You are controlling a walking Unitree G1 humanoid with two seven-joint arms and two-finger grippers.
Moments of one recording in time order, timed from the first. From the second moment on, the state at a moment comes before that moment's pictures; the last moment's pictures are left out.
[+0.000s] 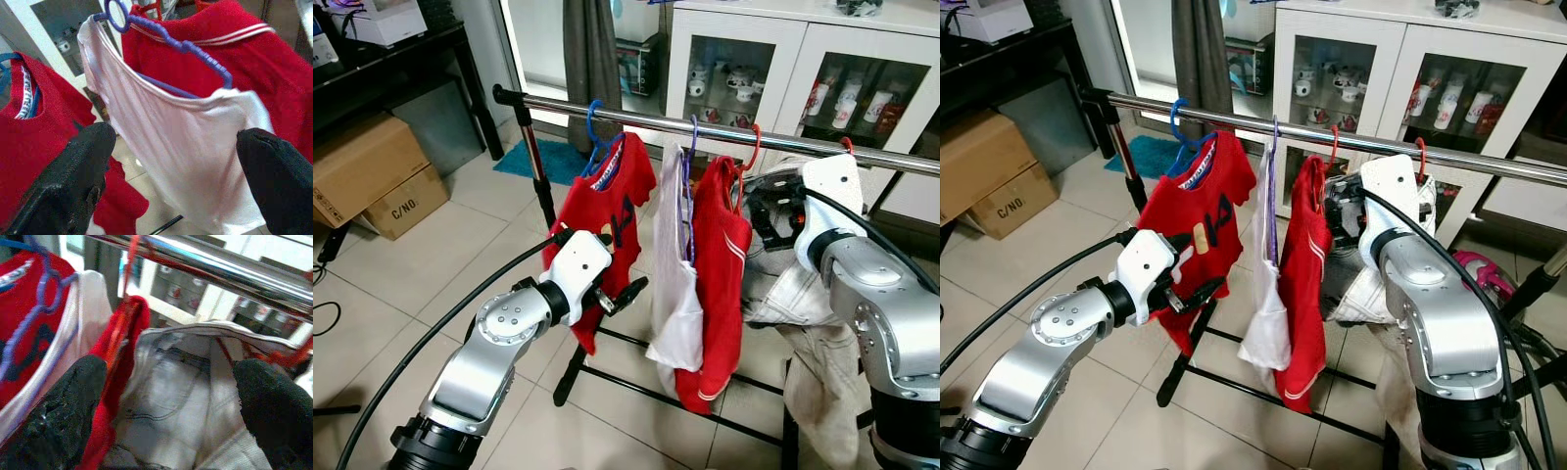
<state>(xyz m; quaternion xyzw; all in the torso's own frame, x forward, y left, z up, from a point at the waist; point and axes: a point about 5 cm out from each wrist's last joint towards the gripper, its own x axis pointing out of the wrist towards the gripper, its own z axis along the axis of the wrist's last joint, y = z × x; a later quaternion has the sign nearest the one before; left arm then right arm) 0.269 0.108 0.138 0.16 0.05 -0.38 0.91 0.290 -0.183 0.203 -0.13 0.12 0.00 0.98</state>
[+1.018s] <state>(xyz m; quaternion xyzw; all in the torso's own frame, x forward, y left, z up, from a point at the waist) 0.262 0.090 0.154 0.11 0.00 -0.45 0.89 0.313 -0.197 0.188 -0.12 0.12 -0.07 0.98</state>
